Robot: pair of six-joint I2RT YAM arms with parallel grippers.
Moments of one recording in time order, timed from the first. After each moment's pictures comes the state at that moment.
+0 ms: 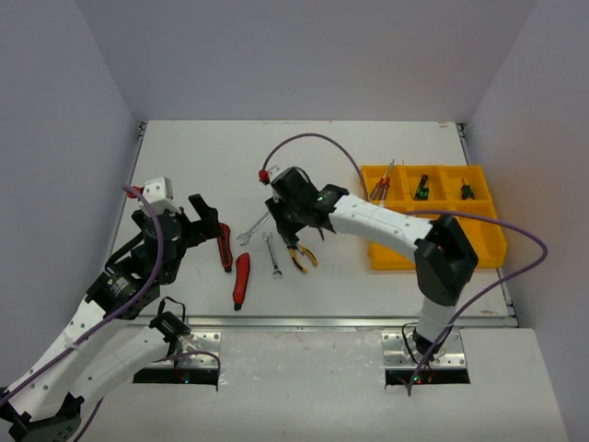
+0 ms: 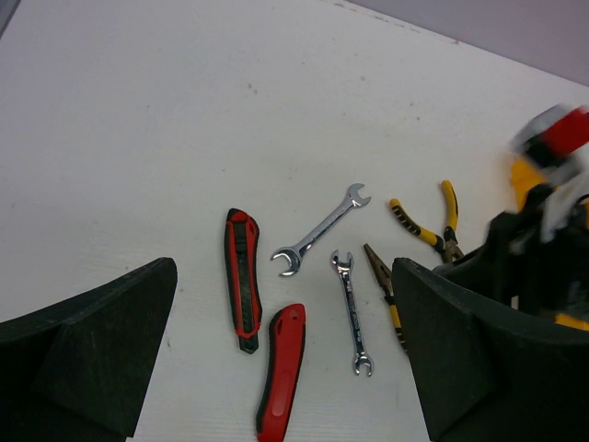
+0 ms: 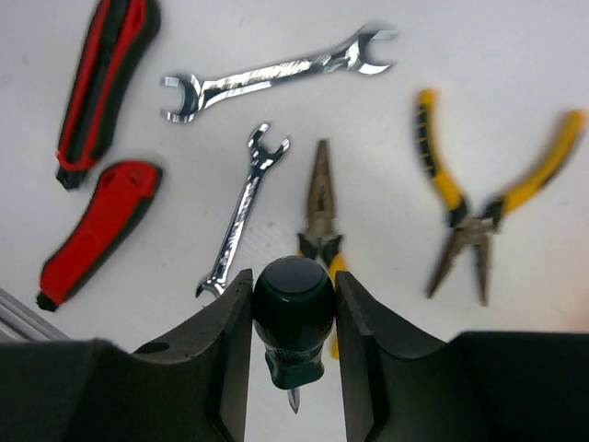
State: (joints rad) left arm -0.59 0.62 0.85 -0.66 -0.62 -0.54; right arm 0.83 1.77 1.39 -0.49 0.10 0.18
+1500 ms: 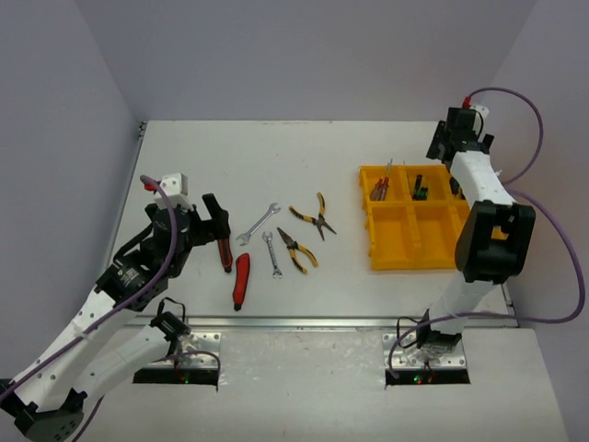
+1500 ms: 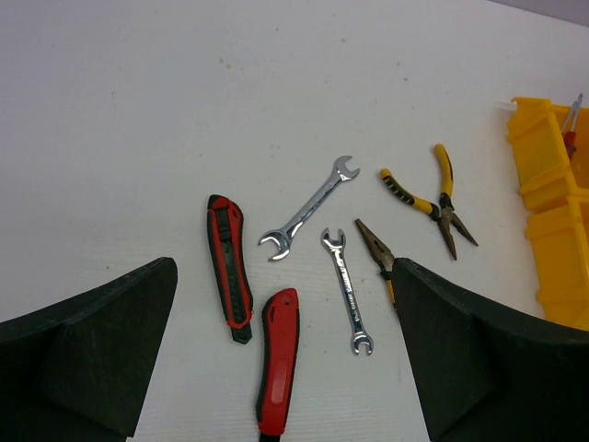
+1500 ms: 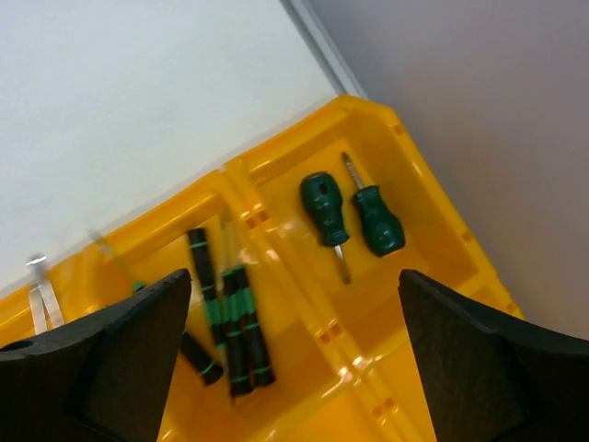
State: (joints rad) left arm -0.58 0.68 0.85 -0.63 -0.51 -0.50; right arm -0.14 1.83 1.44 -0.32 0.46 0.16
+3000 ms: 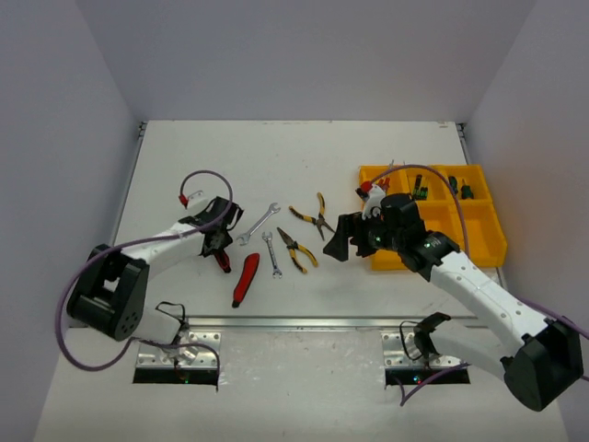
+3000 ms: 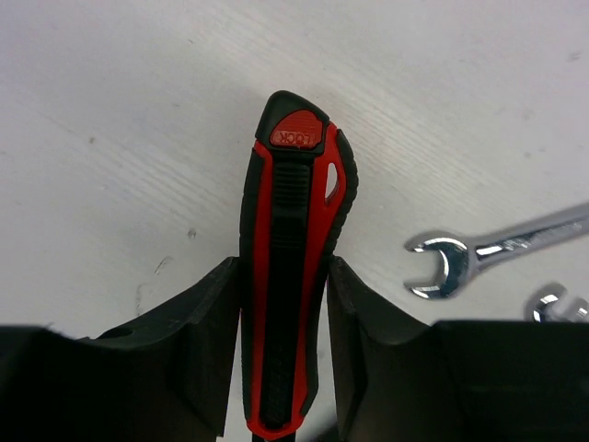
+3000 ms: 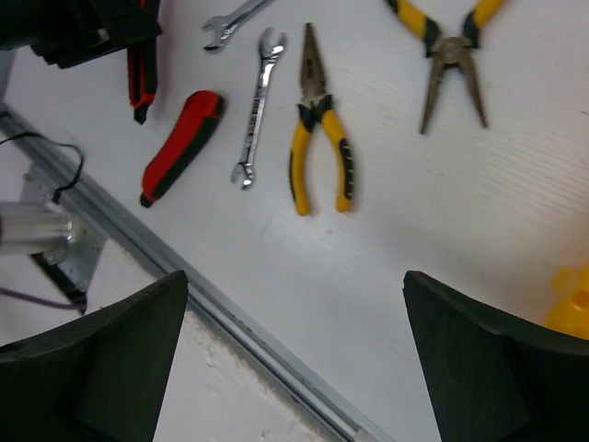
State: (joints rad) left arm -0.36 1.49 0.73 -0.41 -0.50 -0.89; right arm 0.49 1.00 0.70 -0.36 -0.26 0.35
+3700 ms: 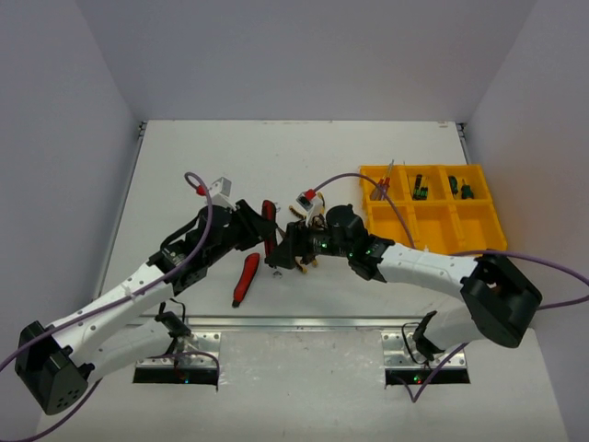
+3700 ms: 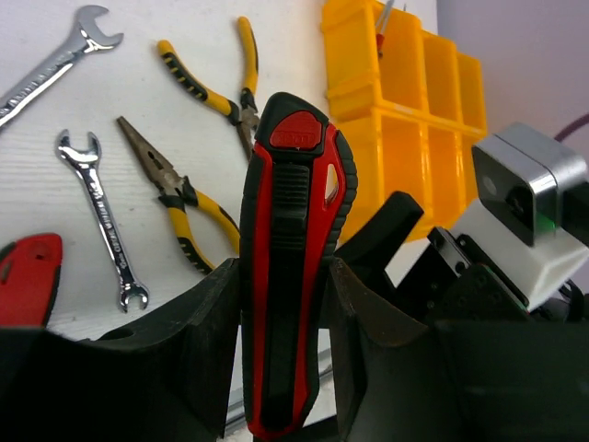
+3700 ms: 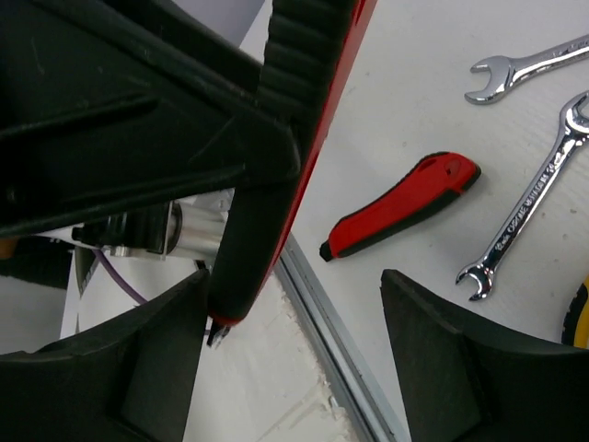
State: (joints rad) left arm -0.66 0.91 0.68 -0.22 -0.14 -0.95; right arm 0.85 1.40 0.66 0.40 -0.40 0.67
